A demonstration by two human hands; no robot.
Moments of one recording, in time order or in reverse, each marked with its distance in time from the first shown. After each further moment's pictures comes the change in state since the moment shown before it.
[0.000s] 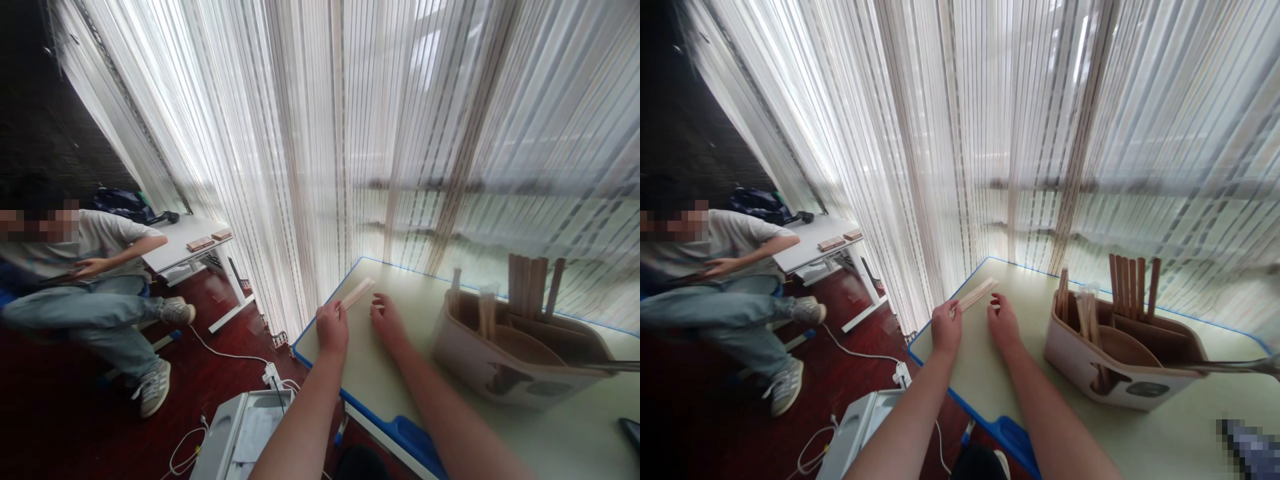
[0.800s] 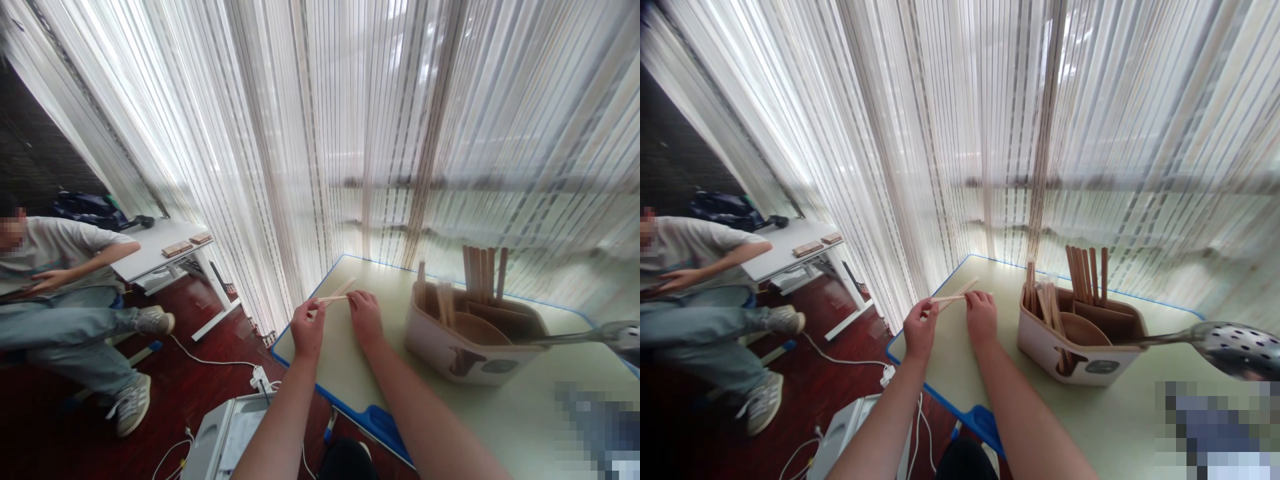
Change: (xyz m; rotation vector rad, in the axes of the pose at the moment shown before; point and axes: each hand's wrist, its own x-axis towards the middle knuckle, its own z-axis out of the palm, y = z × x) left_hand -0.006 0.002 -0.004 -0.333 0.101 -0.026; right_hand -0.003 -0.001 -0.002 -0.269 0.290 -0.362
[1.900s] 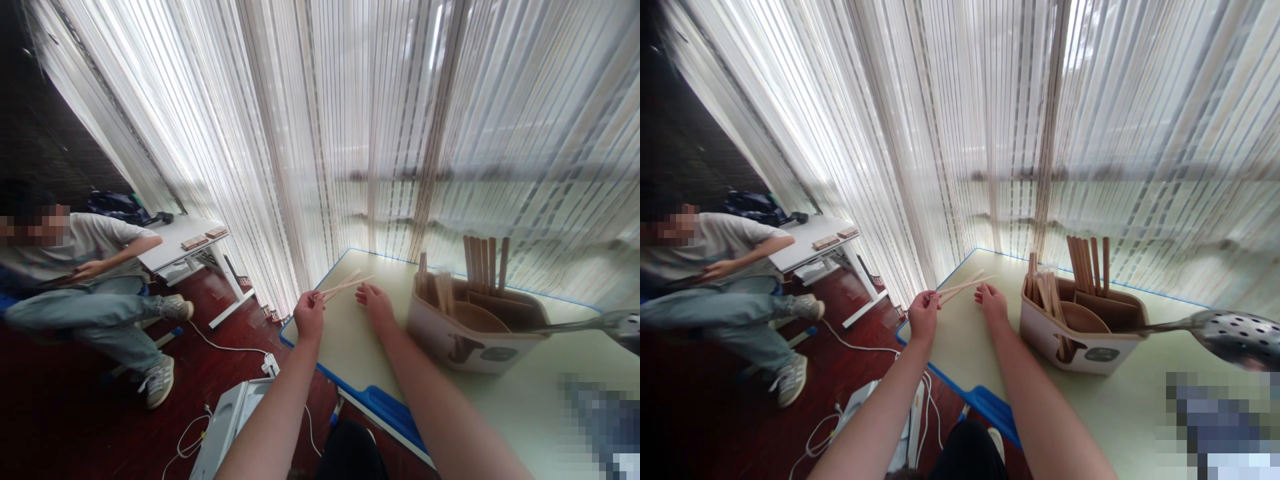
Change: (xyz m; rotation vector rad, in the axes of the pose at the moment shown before) left_hand -0.001 0.001 -0.001 -0.191 -0.009 -0.242; right_hand 0.004 0.016 0.001 0.907 -0.096 0.719
